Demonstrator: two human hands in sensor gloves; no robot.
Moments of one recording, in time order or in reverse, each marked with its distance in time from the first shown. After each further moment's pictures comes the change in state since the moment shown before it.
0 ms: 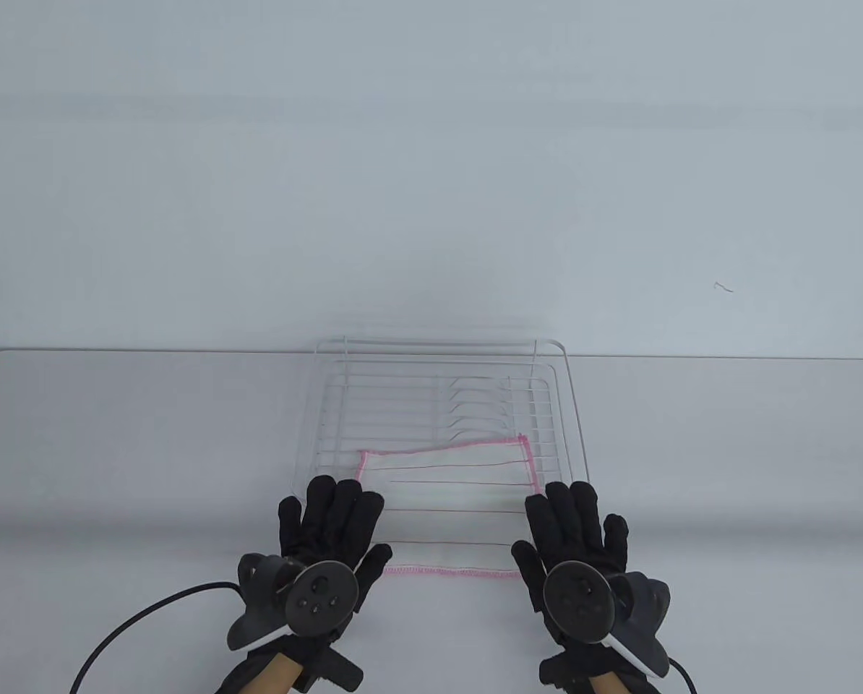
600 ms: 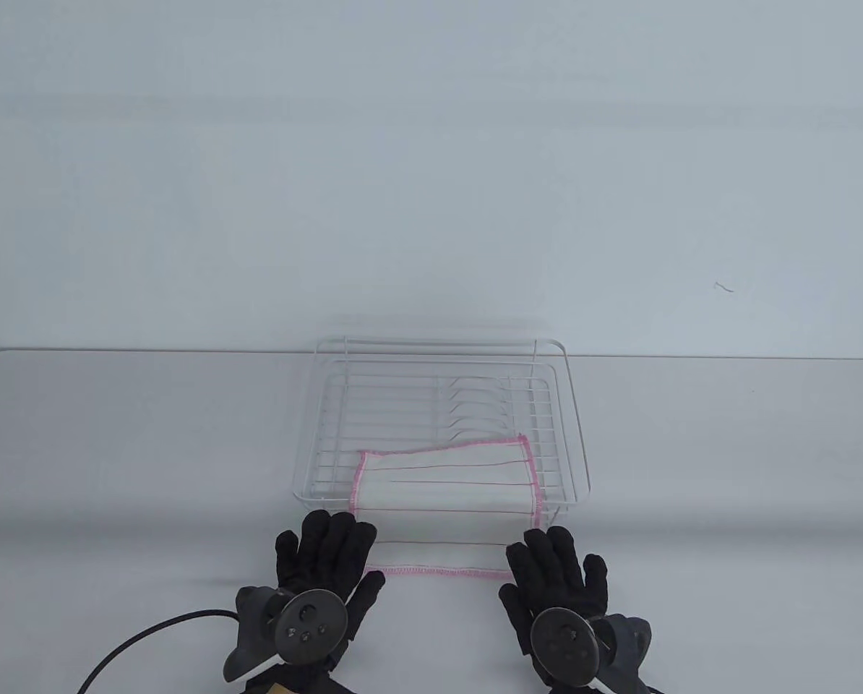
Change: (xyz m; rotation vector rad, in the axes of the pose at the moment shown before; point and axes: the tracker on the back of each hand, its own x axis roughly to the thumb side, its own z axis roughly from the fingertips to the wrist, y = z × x) left_hand -0.010 -0.023 0.014 -0.006 0.037 0.077; right_hand -0.003 0.042 0.018 0.013 -0.042 -0.016
